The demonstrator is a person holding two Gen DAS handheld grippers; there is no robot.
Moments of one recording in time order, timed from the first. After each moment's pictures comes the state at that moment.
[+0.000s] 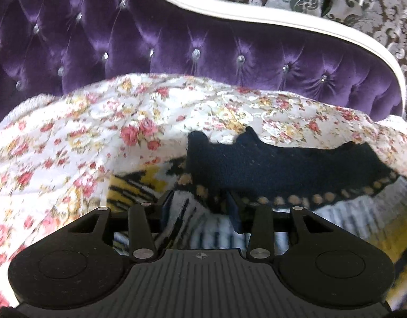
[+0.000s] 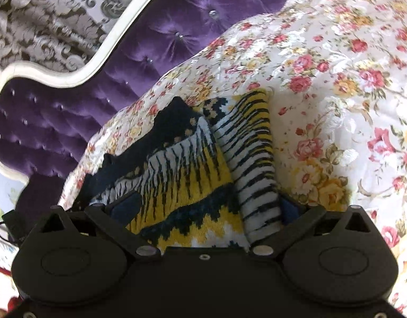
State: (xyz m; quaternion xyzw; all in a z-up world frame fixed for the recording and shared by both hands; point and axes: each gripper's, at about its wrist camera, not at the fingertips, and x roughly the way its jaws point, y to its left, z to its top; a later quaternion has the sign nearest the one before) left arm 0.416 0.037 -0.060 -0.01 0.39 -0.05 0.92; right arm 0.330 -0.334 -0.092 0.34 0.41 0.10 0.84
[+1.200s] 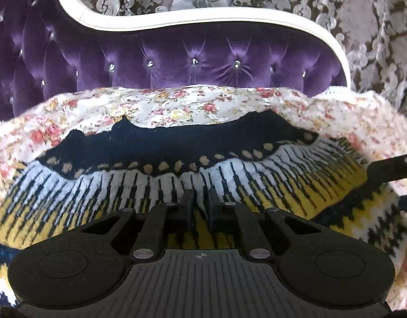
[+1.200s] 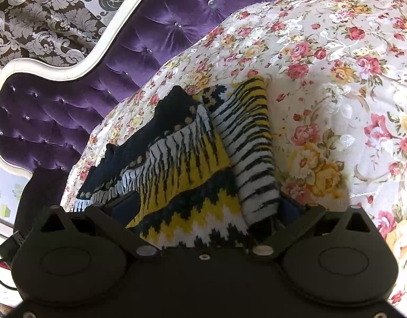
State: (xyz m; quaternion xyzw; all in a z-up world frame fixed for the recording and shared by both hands) left arm 0.357 -0.084 -0.081 0.05 0.33 -0.12 0.94; right arm 0.326 -0.332 -0.091 0.33 0.43 0.11 0.83
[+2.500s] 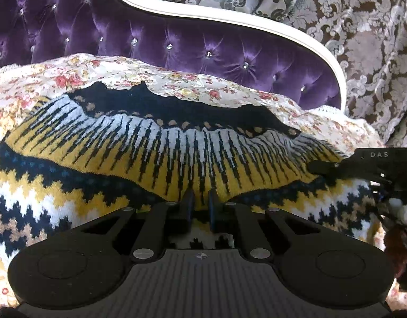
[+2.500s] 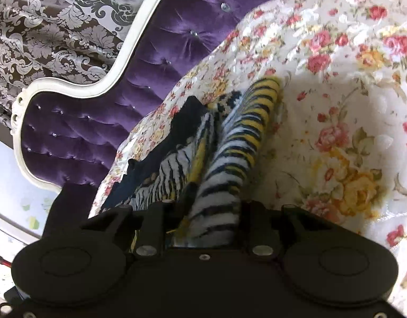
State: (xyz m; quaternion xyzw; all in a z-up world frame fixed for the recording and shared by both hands) left arm 0.308 -0.053 -0.084 -0.08 0.35 -0.13 0.93; right arm 0.334 -0.335 -0.109 0.37 0.37 0.16 0.84
